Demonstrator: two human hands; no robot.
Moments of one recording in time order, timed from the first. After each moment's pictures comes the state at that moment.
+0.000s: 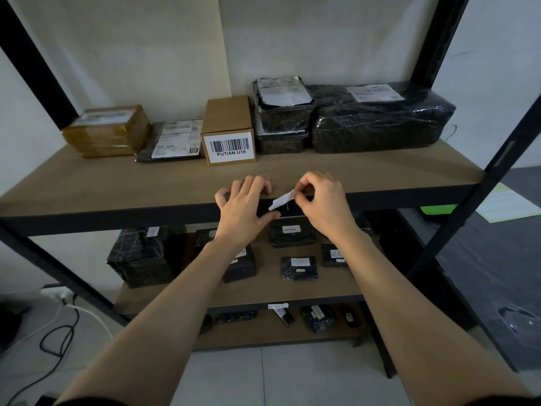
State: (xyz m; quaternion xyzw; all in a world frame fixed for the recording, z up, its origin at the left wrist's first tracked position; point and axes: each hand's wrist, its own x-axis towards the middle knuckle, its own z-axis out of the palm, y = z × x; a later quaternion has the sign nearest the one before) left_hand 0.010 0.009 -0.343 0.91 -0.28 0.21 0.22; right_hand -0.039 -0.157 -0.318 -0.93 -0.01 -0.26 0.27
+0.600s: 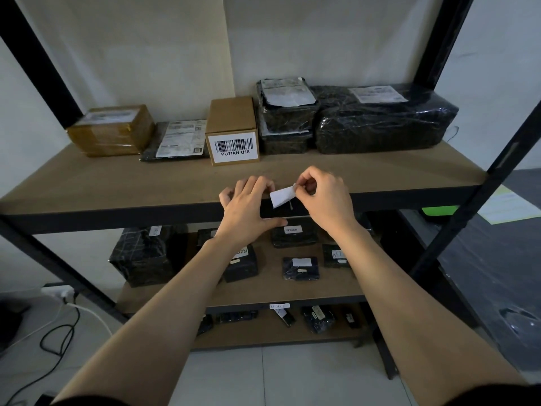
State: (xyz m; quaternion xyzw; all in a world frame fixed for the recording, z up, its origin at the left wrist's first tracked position) left_hand 0.010 0.013 -0.337 0.91 -0.29 0.15 0.25; right_hand -0.036 -0.151 -0.312 -0.92 0.02 -0.27 0.28
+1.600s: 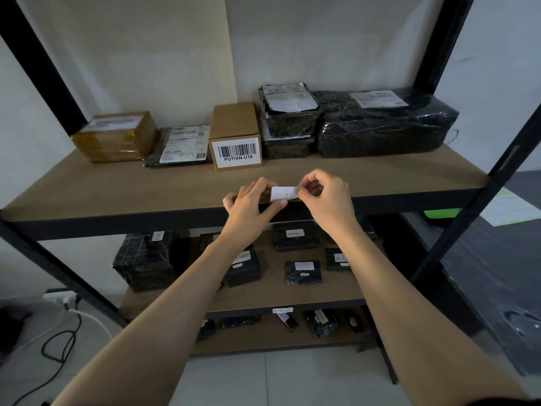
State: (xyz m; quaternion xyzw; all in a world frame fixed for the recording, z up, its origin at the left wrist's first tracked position) left_hand 0.002 0.014 -0.322 0.88 -0.27 0.11 0.36; right_hand -0.037 -0.145 -0.309 -0.88 0.05 -0.27 0.39
